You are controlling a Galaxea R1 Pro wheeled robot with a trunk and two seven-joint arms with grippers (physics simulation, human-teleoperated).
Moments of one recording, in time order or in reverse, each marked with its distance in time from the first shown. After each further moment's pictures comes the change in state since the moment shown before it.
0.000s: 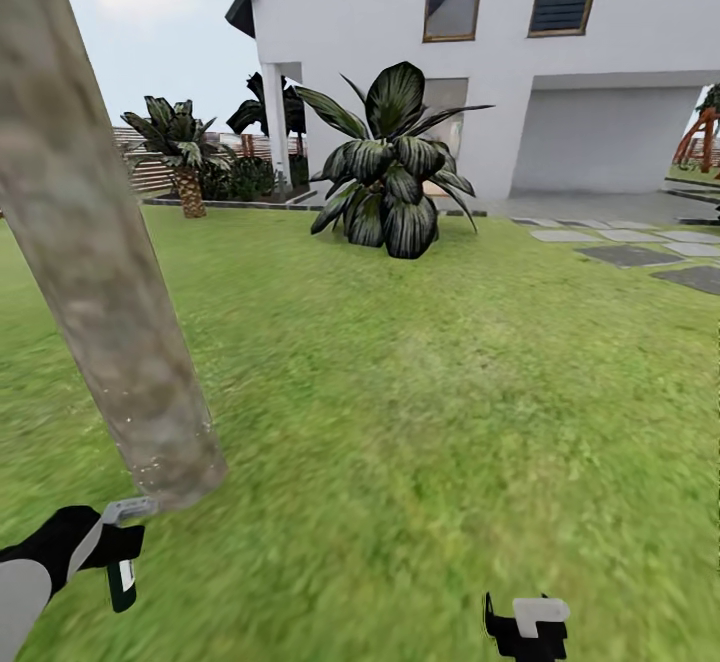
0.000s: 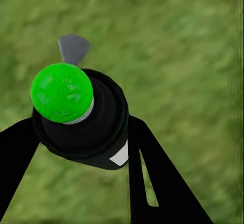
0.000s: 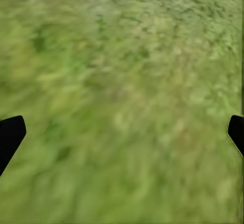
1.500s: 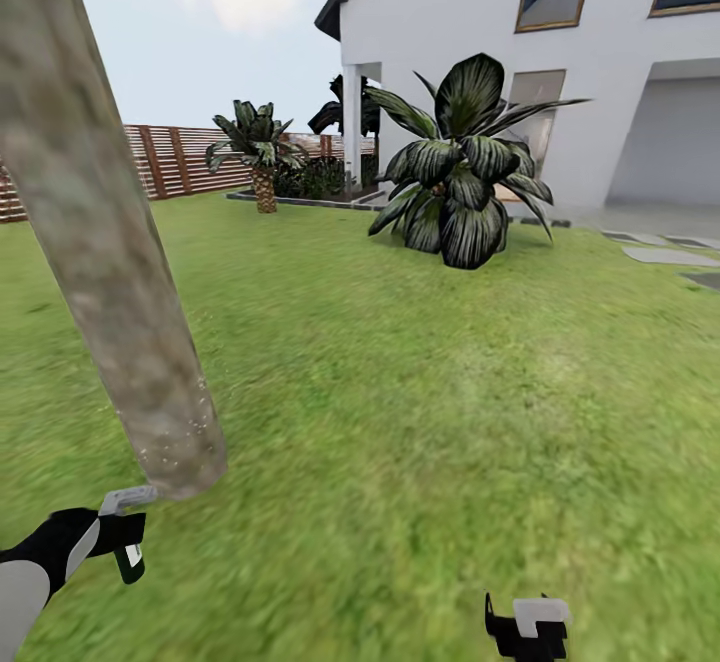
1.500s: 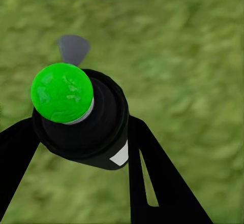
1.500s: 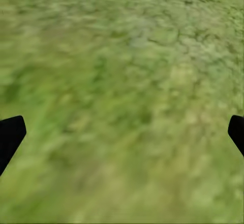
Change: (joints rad) left arm 0.001 0.000 0.055 0.005 0.002 -0.146 -0.001; right arm 0.000 0.000 0.000 0.000 0.001 0.000 0.002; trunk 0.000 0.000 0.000
